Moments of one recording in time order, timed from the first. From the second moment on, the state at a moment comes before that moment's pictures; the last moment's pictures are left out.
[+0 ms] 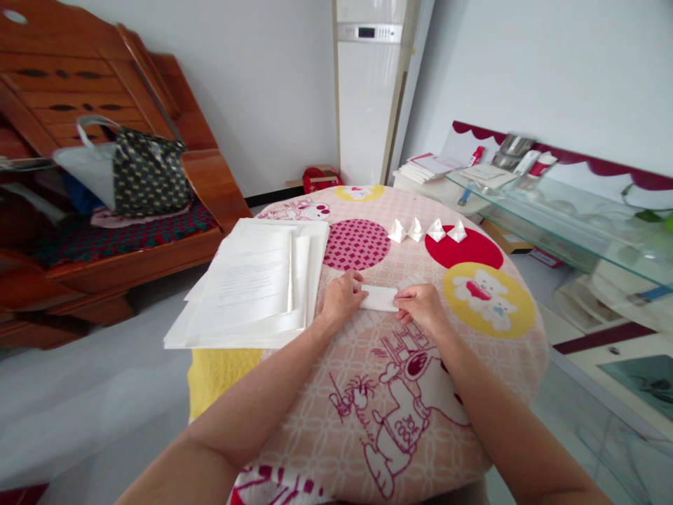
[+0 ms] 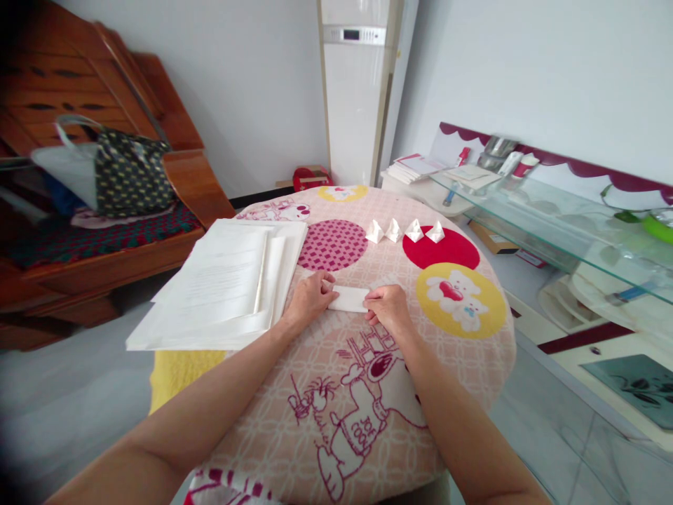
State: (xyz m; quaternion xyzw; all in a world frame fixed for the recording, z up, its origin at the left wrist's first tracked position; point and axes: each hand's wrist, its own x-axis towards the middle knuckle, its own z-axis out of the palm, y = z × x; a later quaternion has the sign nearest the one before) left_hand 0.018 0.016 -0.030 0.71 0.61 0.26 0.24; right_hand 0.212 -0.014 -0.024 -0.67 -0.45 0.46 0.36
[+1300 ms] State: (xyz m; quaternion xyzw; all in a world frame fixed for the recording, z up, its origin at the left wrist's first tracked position) left_hand 0.024 0.024 -0.040 0.83 0.47 0.24 0.19; right_hand 0.207 -0.011 -0.019 -0.69 -0.44 0.46 0.35
